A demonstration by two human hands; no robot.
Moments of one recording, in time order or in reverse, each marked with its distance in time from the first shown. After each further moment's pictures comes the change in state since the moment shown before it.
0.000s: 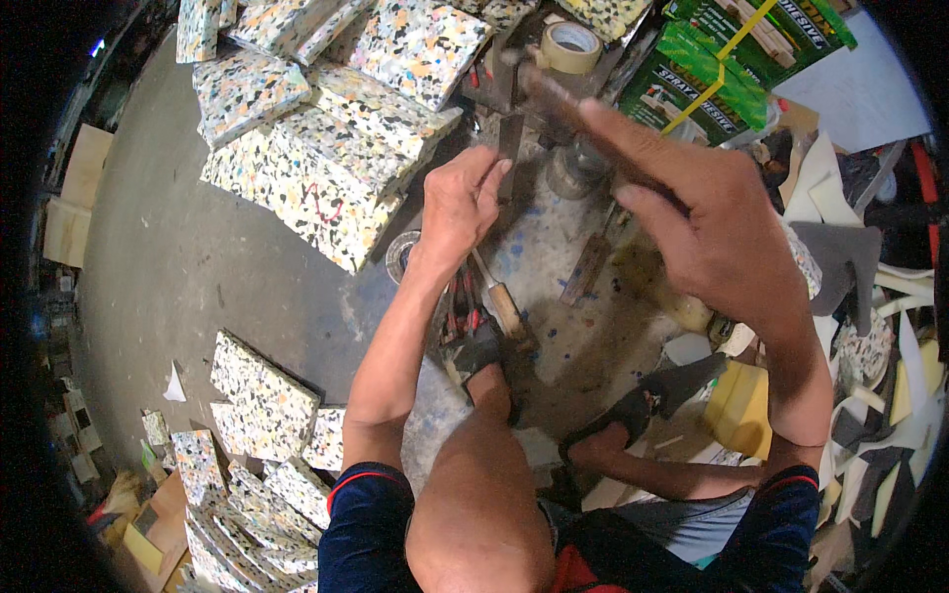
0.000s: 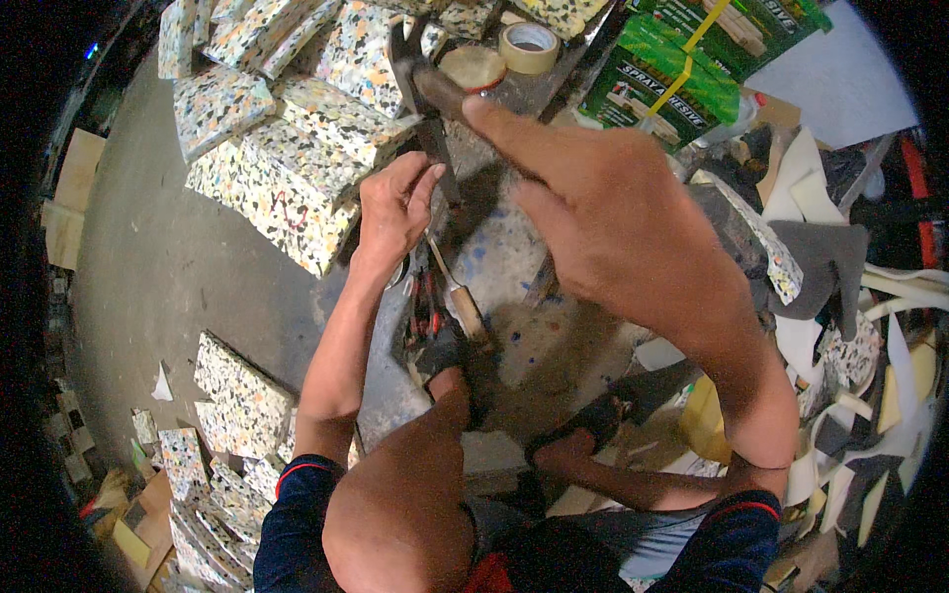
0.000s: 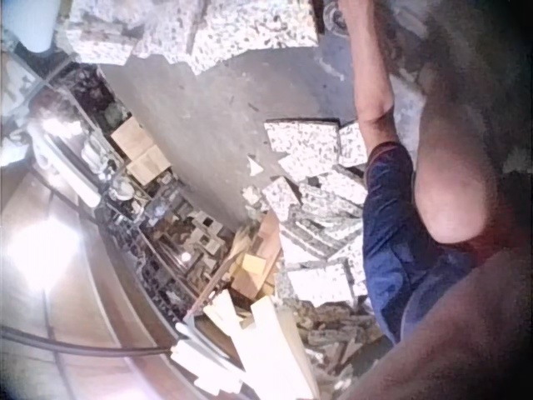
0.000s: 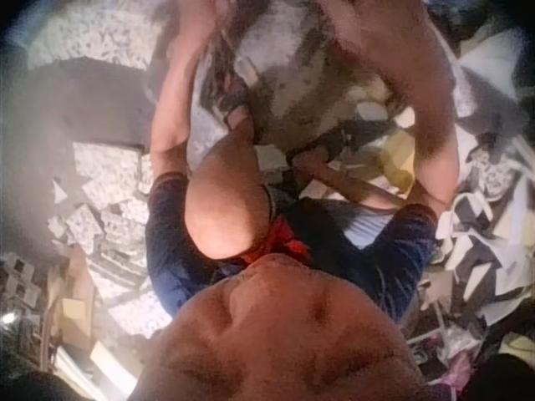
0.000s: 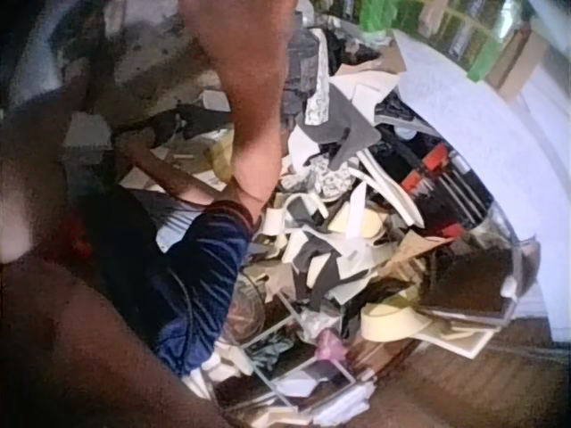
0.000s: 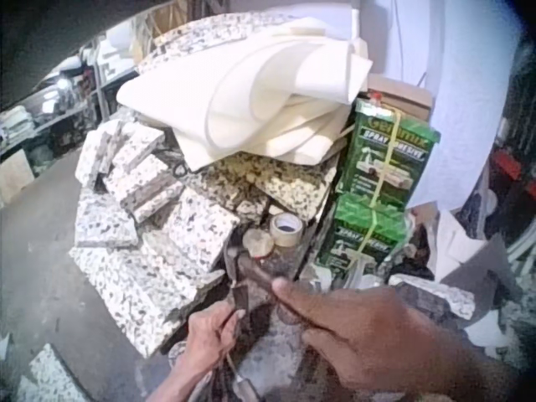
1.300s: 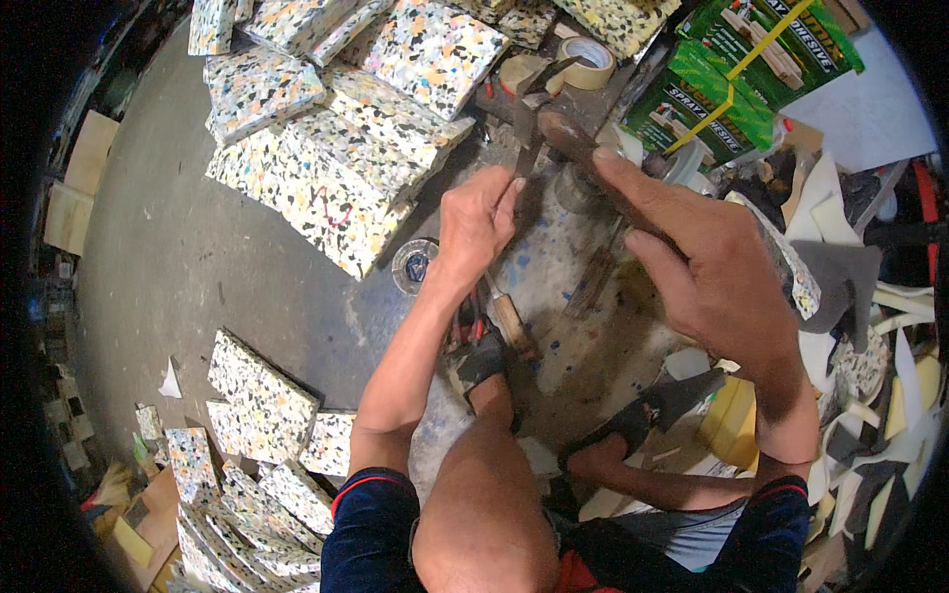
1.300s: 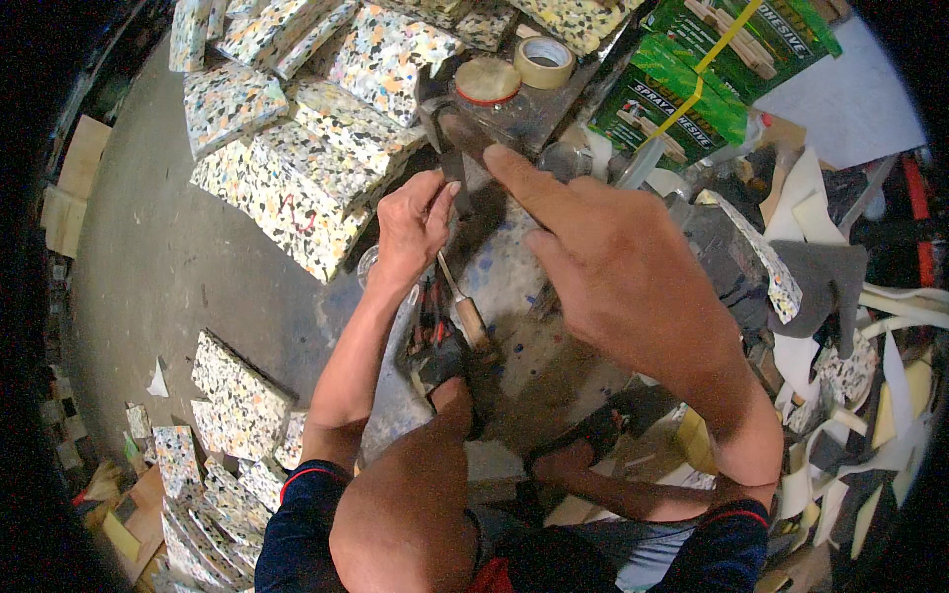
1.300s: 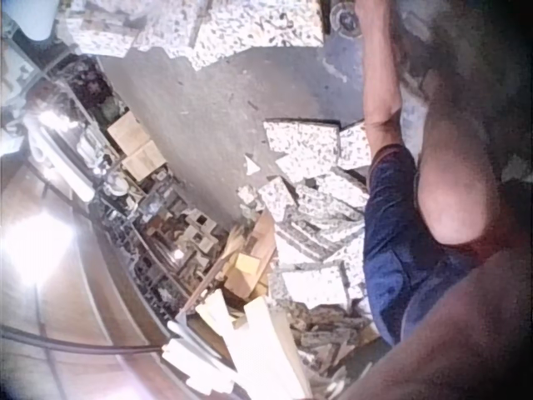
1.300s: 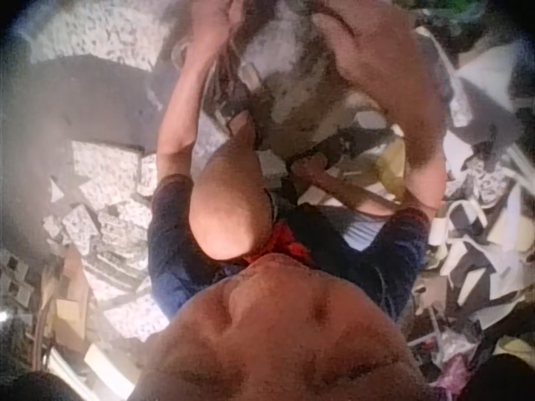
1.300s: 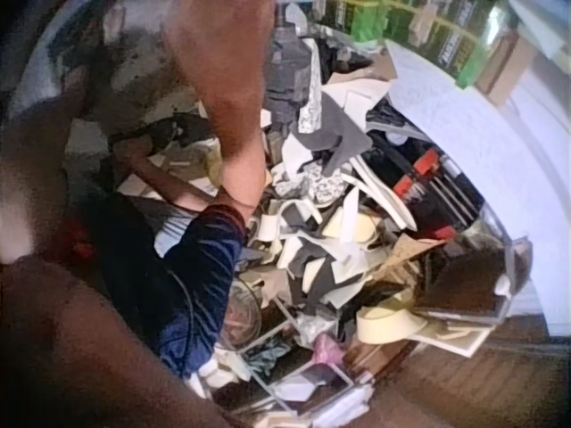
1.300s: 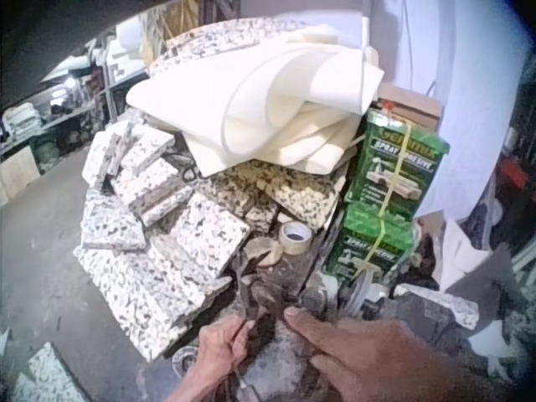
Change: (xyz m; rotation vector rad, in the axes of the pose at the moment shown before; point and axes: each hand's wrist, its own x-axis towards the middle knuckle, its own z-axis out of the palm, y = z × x) left_hand -0.011 -0.009 0.007 -0.005 0.067 0.022; right_hand -0.005 -0.019 0.007 -0.017 -0.045 0.103
